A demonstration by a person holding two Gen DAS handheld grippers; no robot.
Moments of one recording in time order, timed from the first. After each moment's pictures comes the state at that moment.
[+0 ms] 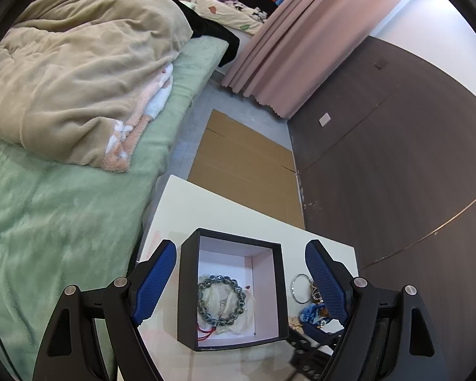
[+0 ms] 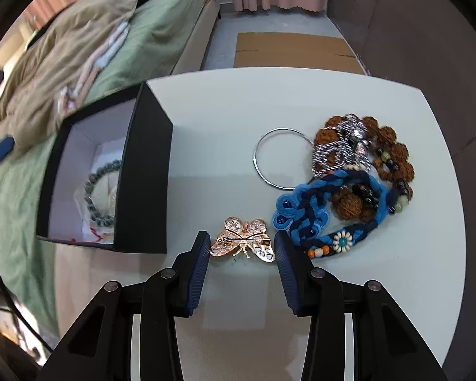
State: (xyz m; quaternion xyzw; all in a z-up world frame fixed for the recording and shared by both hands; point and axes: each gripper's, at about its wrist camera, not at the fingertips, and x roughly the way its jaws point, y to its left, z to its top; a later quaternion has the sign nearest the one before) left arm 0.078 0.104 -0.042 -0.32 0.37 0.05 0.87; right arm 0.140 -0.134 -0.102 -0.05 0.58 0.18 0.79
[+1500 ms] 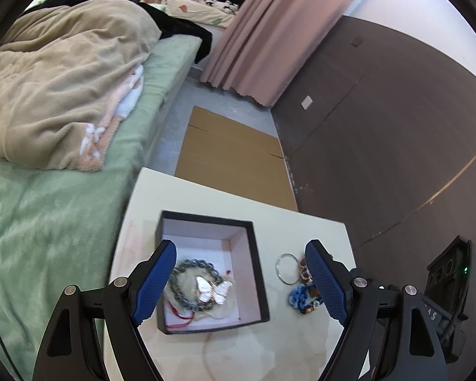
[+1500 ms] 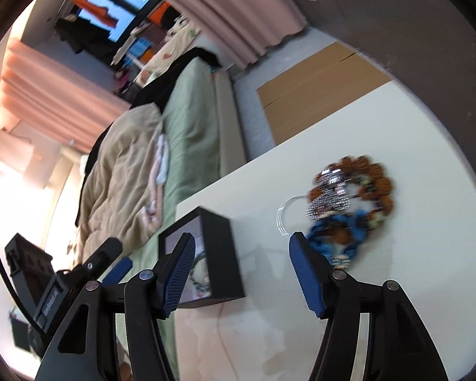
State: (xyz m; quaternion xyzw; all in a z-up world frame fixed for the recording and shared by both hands) left arm 0.076 0.061 -0.036 -0.27 0.38 0.01 0.88; right arm 0.153 -0.199 -0.044 0.23 0.50 0.23 0.80
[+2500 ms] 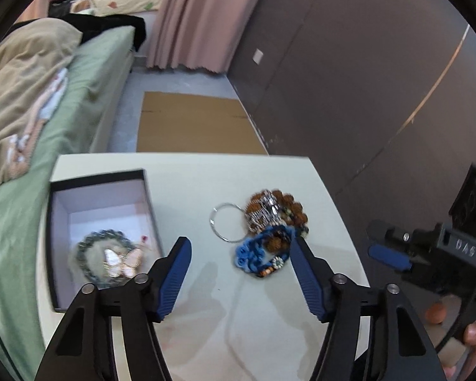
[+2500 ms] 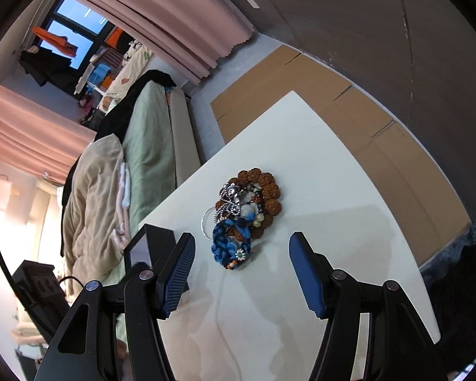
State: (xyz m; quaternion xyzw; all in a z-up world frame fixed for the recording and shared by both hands) left arm 0.099 -0.049 -0.060 -0.16 0.43 -0.08 0.88; right arm 0.145 -0.294 -0.044 0.26 0.52 0.15 0.80
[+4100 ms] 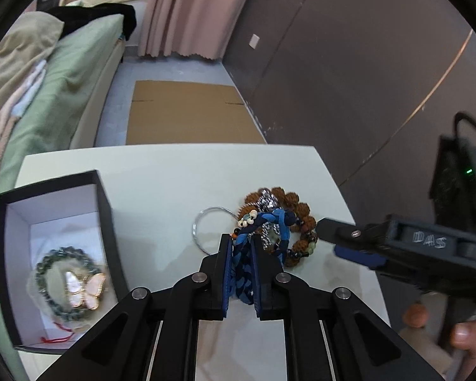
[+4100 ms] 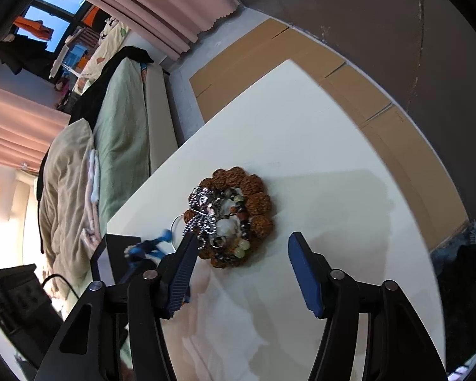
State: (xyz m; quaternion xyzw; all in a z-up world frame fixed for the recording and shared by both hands) left arm 0.138 -0.062 -0.087 -0.16 0.45 -0.09 0.87; right arm 0.193 -0.271 -0.089 0.24 0.58 0.13 0.77
